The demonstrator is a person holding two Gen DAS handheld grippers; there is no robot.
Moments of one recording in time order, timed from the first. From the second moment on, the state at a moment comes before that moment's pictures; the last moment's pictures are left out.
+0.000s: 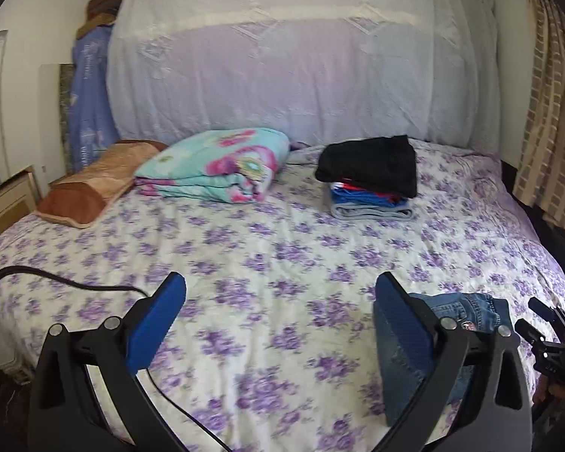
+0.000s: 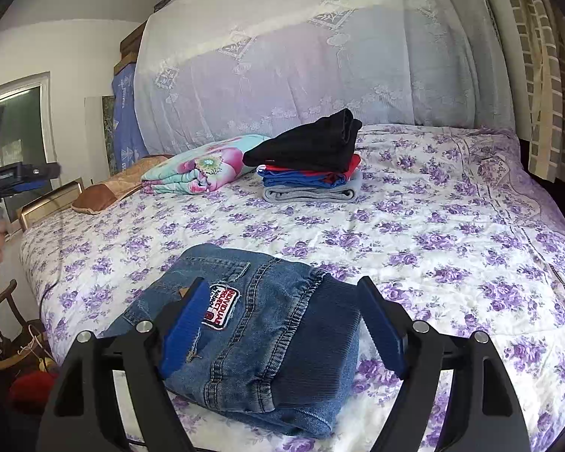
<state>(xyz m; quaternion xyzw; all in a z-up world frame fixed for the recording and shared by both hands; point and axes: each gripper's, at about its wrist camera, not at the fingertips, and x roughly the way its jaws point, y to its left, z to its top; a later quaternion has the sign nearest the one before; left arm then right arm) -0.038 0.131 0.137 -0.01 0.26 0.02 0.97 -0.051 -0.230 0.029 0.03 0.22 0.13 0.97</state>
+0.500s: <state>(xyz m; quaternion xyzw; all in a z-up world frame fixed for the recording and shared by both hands) -0.046 0.080 0.018 -0.01 0.39 -0.03 0.92 -0.073 -0.231 0.029 0.03 0.22 0.12 0.97</state>
